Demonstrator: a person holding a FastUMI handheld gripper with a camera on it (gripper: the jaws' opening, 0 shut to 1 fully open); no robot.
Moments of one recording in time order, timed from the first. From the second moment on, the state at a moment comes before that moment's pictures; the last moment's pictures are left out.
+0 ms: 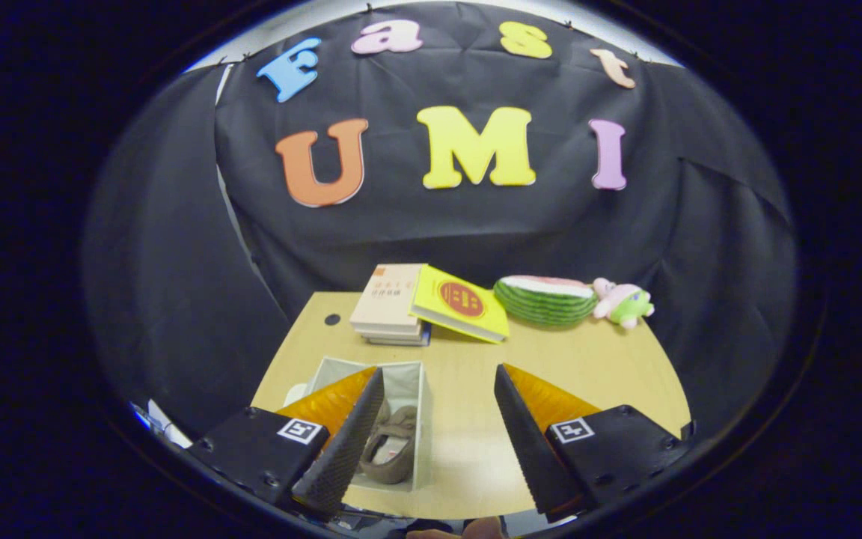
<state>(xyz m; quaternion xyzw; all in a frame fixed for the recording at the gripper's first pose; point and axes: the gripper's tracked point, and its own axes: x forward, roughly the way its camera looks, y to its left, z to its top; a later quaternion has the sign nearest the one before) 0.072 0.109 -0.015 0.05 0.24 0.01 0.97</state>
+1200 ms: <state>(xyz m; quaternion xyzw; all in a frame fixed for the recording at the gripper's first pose) -0.004 0.046 0.032 0.05 0.07 -0.04 1.00</state>
